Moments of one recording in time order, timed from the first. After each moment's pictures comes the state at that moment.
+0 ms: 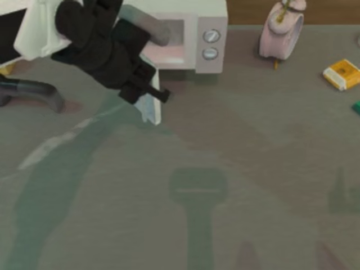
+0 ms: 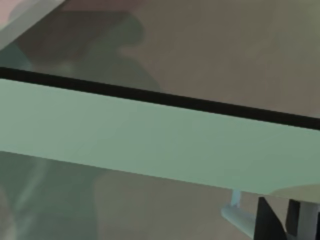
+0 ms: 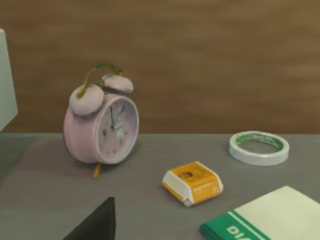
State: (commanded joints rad) left arm -0.43 1.81 1.42 -0.67 0.15 0.26; right arm 0.00 0.00 0.00 0.00 0.00 0.00
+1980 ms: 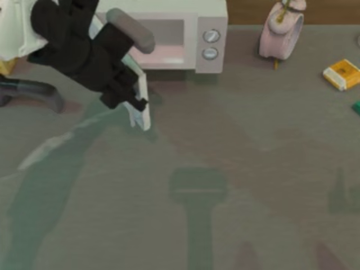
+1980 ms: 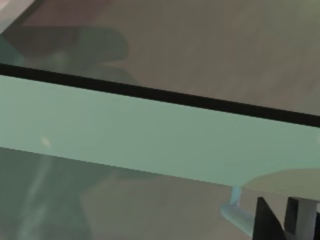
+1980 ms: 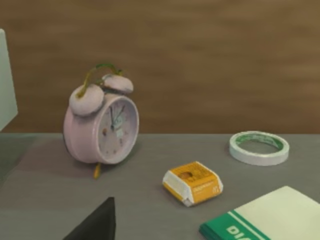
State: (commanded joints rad) left arm -0.37 1.77 1.38 -0.70 0.24 0.43; right arm 0.00 0.00 0.00 0.00 0.00 0.00
